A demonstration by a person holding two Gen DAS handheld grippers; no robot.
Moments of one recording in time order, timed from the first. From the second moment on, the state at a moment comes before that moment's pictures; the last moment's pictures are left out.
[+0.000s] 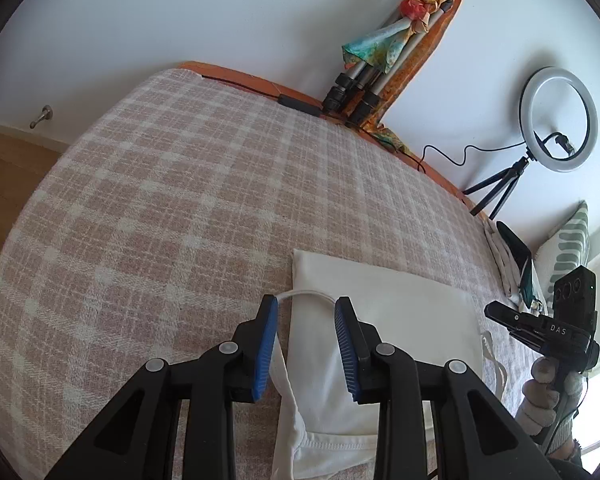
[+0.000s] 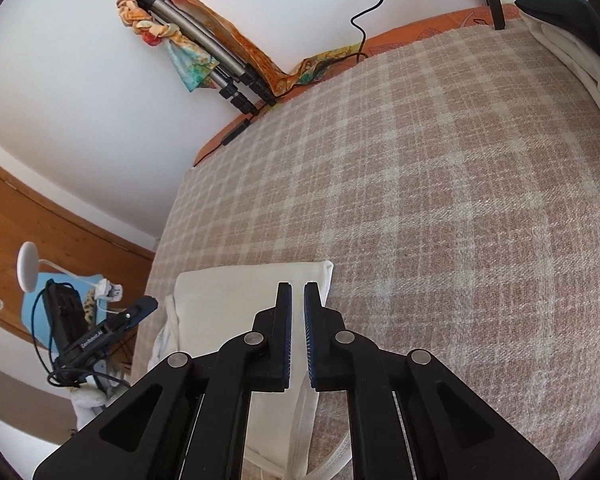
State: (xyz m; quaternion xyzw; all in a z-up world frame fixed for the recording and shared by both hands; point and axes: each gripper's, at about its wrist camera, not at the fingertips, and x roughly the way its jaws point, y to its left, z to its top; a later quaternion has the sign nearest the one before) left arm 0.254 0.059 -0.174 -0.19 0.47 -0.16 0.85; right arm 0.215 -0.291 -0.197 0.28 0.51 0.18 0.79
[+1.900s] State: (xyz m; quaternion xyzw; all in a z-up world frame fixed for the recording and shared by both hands) left arm 0.195 0.003 -0.153 -0.17 0.46 -0.19 0.85; right arm 0.183 -0.240 -0.157 0.23 0.52 0.20 0.80
